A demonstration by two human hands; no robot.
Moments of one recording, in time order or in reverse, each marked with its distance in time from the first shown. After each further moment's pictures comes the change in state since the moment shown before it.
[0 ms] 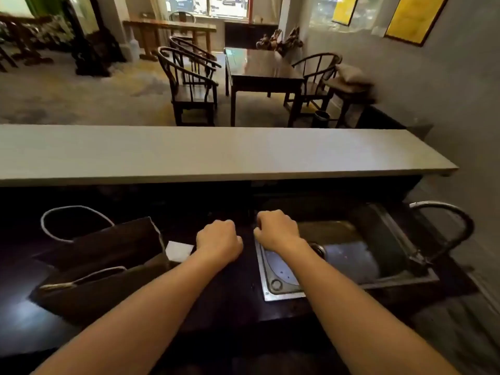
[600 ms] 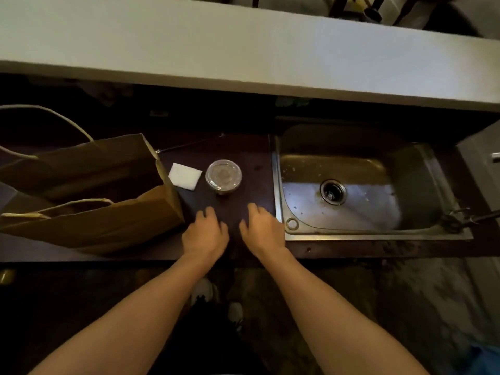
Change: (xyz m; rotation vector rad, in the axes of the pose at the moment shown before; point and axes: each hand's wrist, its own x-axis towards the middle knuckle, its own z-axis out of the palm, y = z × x) left_hand -0.041 -0.071 0.138 -0.214 -0.165 -0.290; right_hand -0.033 -0.016 0.174 0.111 -0.060 -0.038
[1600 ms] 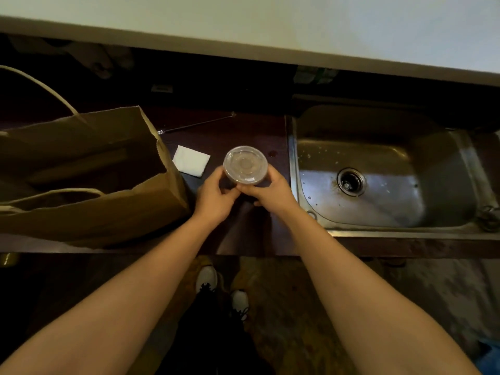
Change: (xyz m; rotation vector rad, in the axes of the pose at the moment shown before) left_hand 0.073 -0.016 0.012 -0.813 0.004 0.114; right_hand 0.068 0.003 0.006 1.016 -0.175 0.181
